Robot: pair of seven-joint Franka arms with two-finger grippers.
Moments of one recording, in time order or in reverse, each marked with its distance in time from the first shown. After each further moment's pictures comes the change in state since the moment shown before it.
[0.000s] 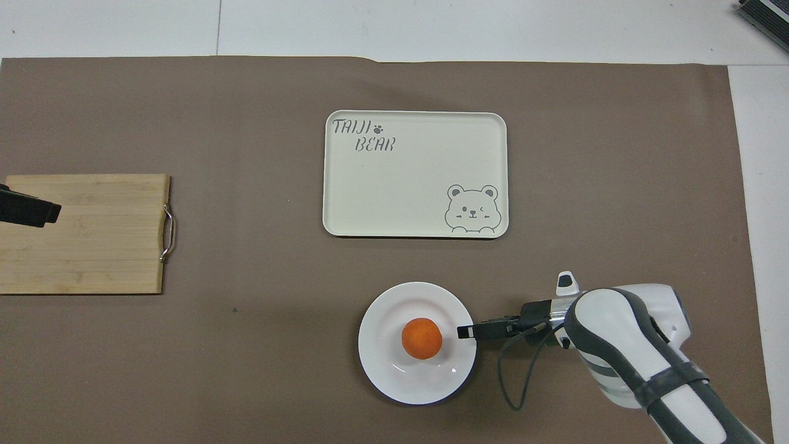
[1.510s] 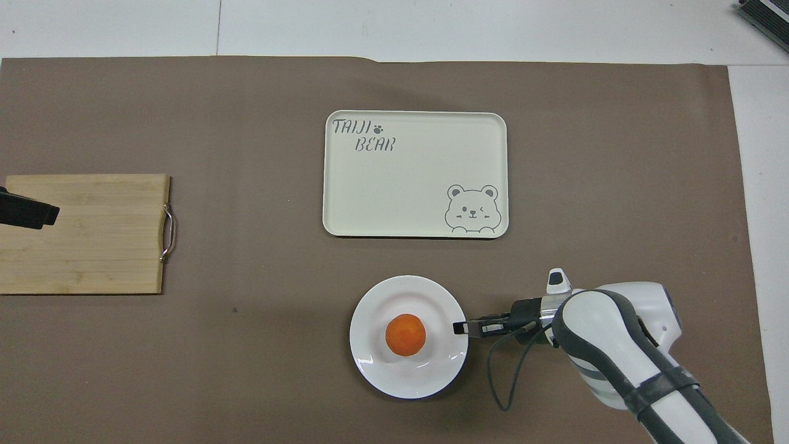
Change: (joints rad) left arm 0.001 0.000 -0.003 0.000 0.000 -0.001 0.000; right arm 0.040 -0.005 0.000 0.024 0.005 0.029 0.010
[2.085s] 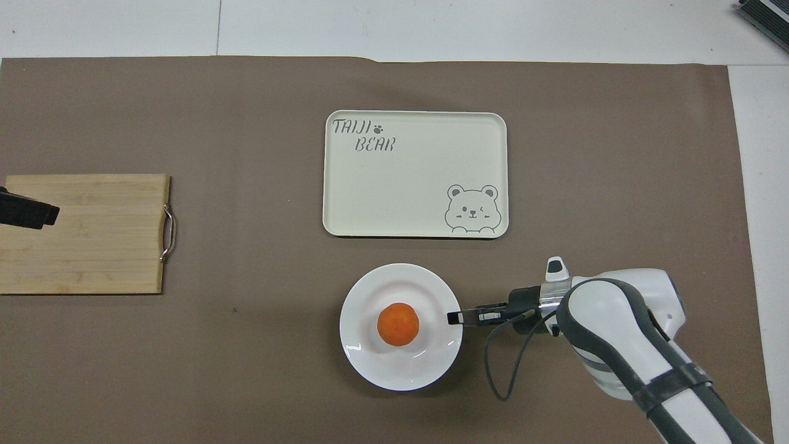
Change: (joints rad) left arm 0.000 0.000 0.000 0.000 0.000 0.000 0.000; right arm -0.001 -0.003 -0.002 0.082 0.000 -0.052 0.093
